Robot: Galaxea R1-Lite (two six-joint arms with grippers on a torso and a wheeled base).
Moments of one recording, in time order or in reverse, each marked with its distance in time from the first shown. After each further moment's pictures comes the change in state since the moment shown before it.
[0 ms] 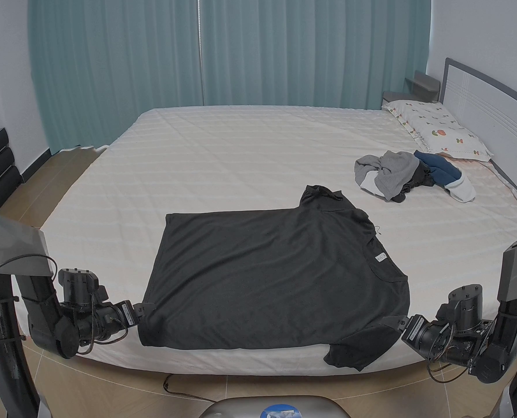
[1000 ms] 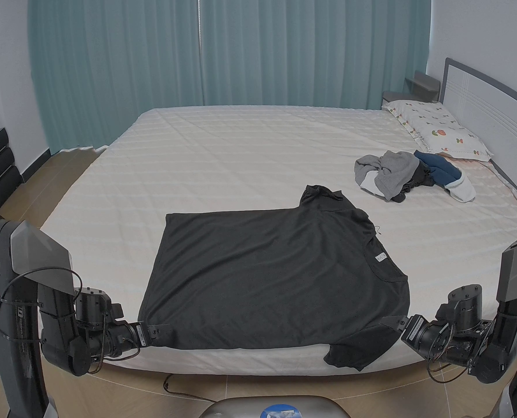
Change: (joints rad) left arm -0.057 0.162 0.084 -0.228 -0.056 0.093; right arm 0.000 0.007 0.000 -0.009 0.001 -0.001
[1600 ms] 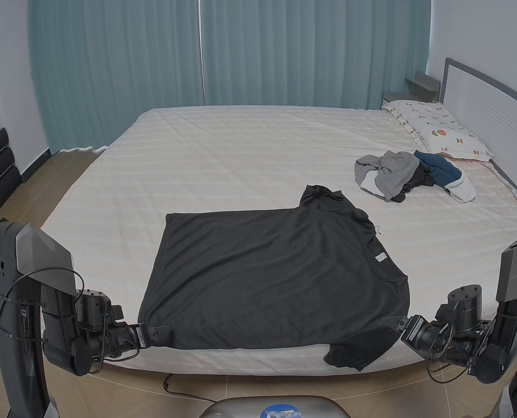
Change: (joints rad) left arm 0.018 0.037 -0.014 -0.014 0.000 0.044; right arm 0.001 0.002 0.000 0.001 0.000 0.000
